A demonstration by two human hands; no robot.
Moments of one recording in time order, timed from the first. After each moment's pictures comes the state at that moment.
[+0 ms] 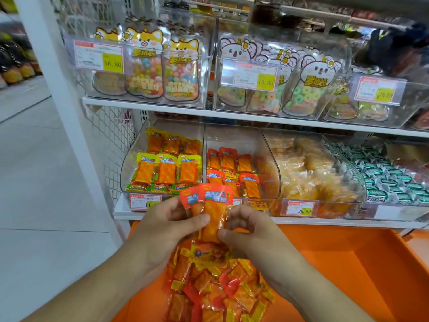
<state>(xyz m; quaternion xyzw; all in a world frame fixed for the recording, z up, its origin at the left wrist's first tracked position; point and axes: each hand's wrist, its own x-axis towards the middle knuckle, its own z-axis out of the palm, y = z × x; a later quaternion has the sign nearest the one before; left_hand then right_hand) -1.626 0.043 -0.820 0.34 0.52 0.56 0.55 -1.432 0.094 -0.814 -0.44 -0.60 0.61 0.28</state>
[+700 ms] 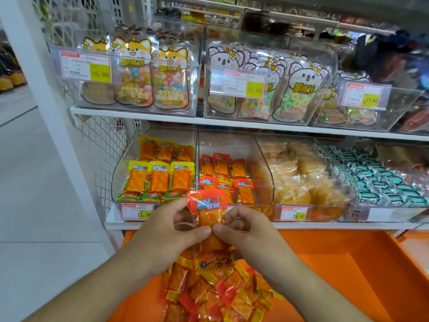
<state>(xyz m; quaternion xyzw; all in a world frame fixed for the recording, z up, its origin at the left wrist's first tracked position) -1.622 0.054 -0.801 0.49 0.60 0.44 0.45 -1.431 0.108 -0.803 -0.49 -0.64 0.53 0.27</state>
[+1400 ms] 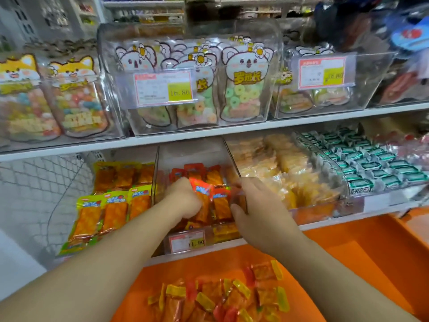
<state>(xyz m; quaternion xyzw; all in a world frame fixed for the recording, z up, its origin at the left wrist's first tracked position) -1.565 0.270 -0.831 0.54 0.79 0.17 0.24 -1.369 0.221 -0.818 -0.54 -0.78 0.17 0.26</state>
